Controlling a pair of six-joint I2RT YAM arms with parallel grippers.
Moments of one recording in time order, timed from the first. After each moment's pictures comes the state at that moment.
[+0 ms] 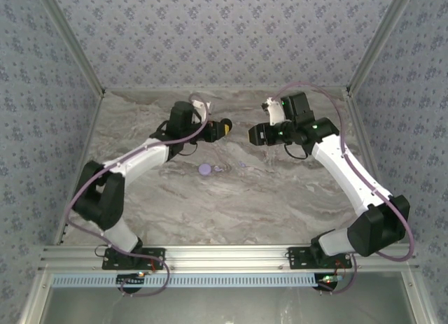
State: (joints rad) left arm -0.51 1.69 1.19 -0.01 0.47 -0.50; right arm 0.40 1.40 1.34 -0.75 -0.38 0.20
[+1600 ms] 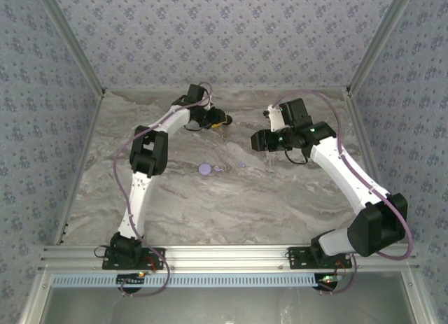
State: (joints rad) left arm -0.37 2.54 2.14 -0.54 0.54 -0.58; right arm 0.39 1.40 1.27 -0.76 -0.35 0.23
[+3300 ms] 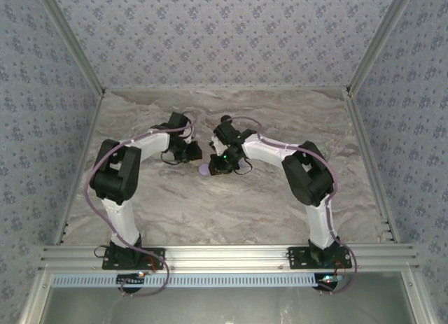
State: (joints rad) left arm -0.37 1.92 1.24 -0.53 0.36 -0.45; right arm 0.71 2.04 1.46 -0.62 -0.43 0.43
